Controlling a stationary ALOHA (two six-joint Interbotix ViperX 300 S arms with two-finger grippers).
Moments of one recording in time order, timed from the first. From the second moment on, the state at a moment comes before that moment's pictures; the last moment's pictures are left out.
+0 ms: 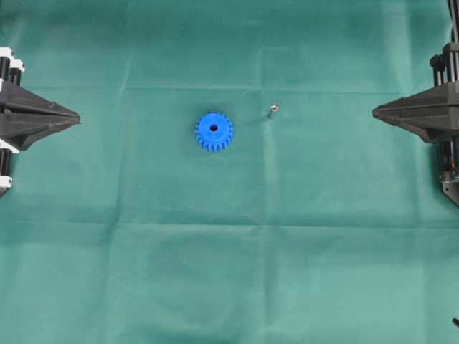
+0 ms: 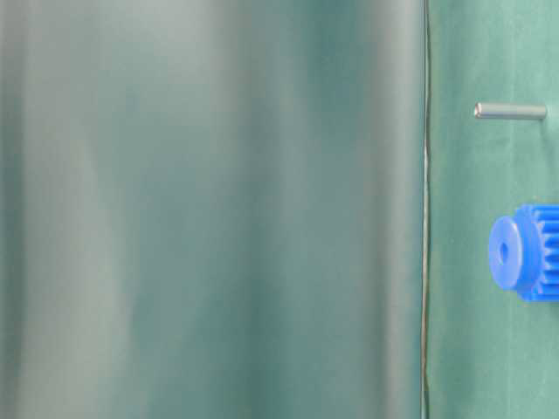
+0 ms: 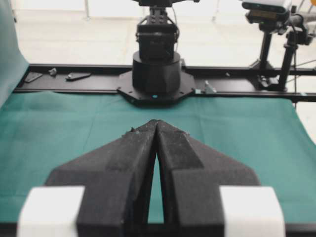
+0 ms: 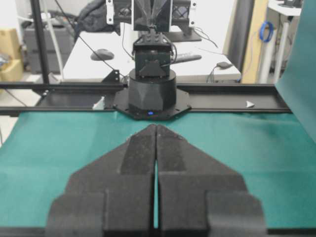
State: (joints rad) left arm 0.00 -0.97 1.19 0.00 -0.29 0.00; right arm 0.00 -0.96 1.17 0.00 -0.30 -0.01
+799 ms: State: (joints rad) left arm -0.02 -0.96 1.19 0.01 -0.27 -0.01; right arm -0.20 -0.51 1.18 0.00 -0.43 -0.02
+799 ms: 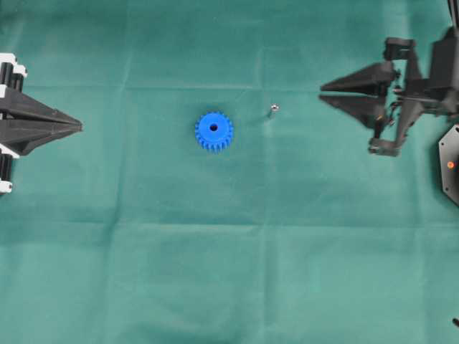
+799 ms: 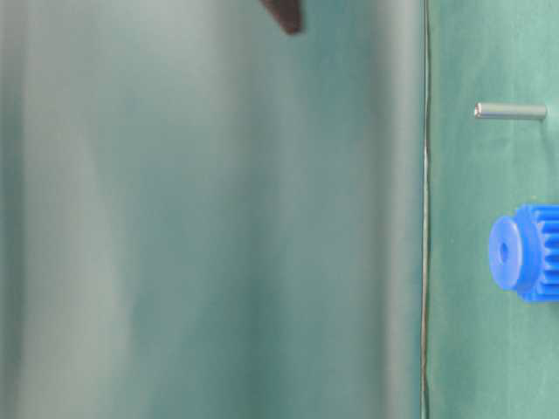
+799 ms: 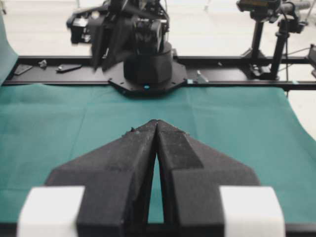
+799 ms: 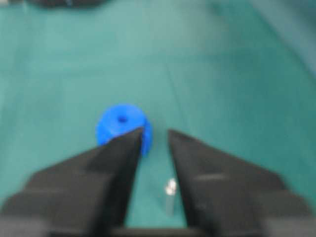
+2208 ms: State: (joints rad) left arm -0.02 -0.96 1.19 0.01 -0.24 0.00; right arm -0.26 0.13 1.04 0.01 -0.74 -0.03
